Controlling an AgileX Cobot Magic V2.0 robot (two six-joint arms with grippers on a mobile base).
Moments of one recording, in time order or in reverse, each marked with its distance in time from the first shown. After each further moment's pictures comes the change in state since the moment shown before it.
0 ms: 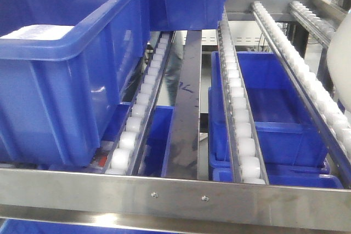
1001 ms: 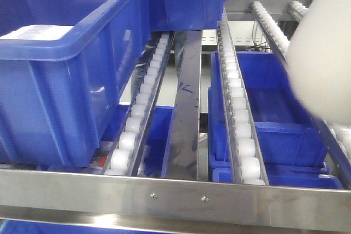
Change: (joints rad) left arm 0.000 0.000 0.000 0.000 0.000 0.000; right arm 0.000 0.305 0.000 0.128 -0.244 0.000
